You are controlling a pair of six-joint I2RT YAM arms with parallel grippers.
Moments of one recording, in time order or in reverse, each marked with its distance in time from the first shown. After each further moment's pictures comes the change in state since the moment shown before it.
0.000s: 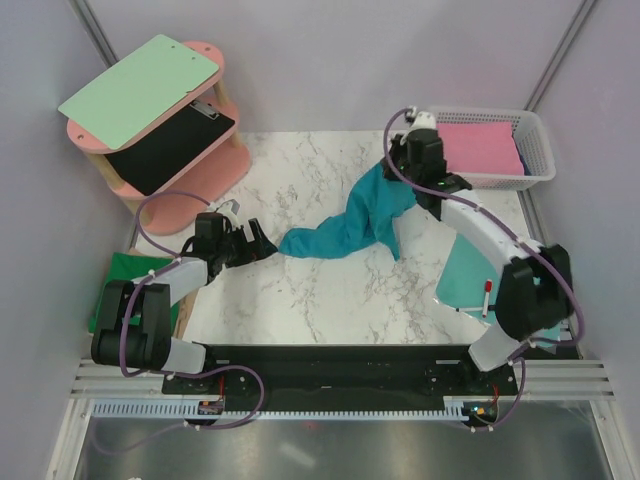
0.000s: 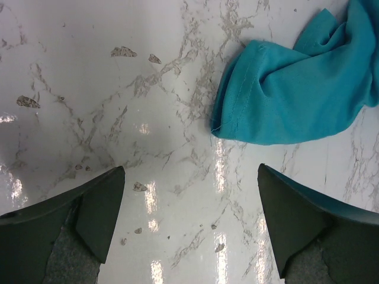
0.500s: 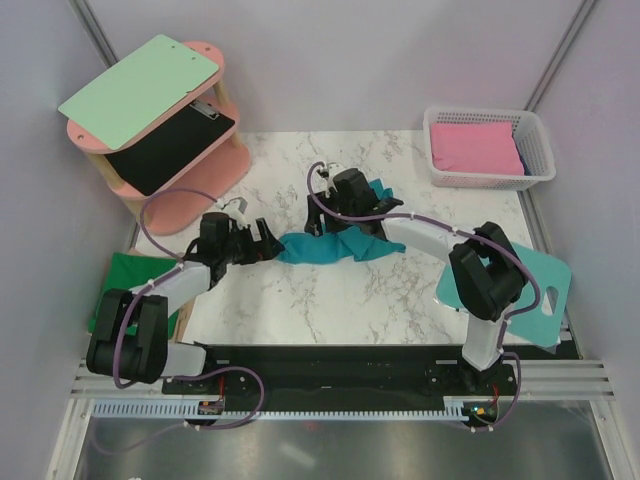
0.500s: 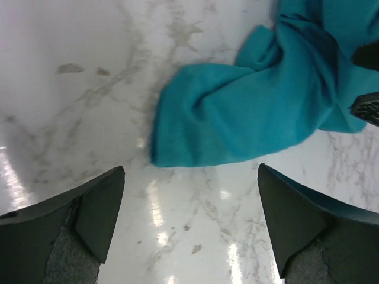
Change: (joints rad) left arm -0.038 -0.042 -0.016 0.038 0.007 0.000; right arm 0.300 0.330 0.005 -0.075 -0.258 -0.037
